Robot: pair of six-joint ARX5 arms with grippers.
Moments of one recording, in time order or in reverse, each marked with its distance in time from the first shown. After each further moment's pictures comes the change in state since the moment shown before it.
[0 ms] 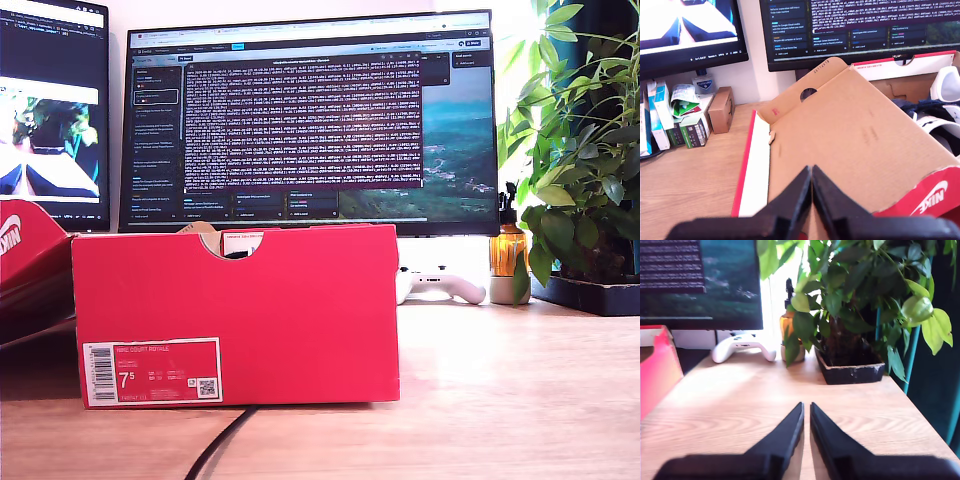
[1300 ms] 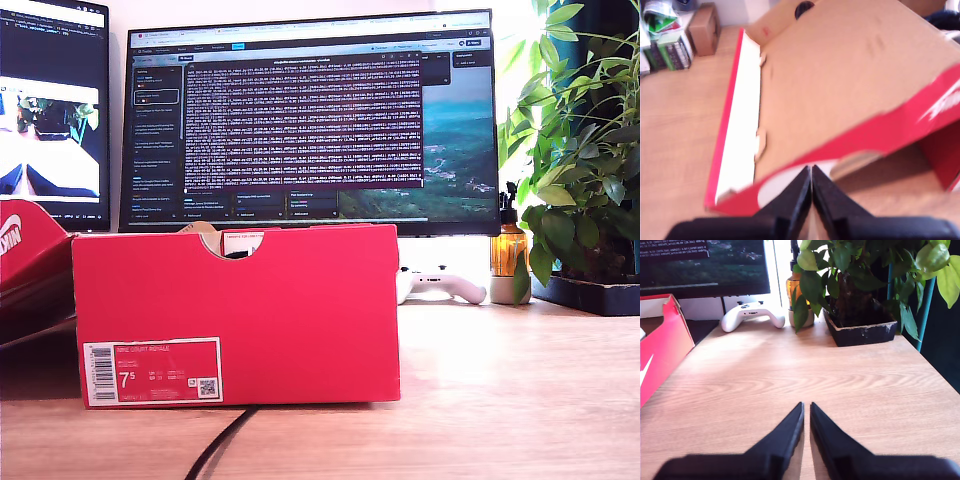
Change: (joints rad) left arm -0.008 -0.045 0.000 -0.272 -0.007 0.000; right arm 0.037 -0.159 0.000 -0.276 0.016 0.072
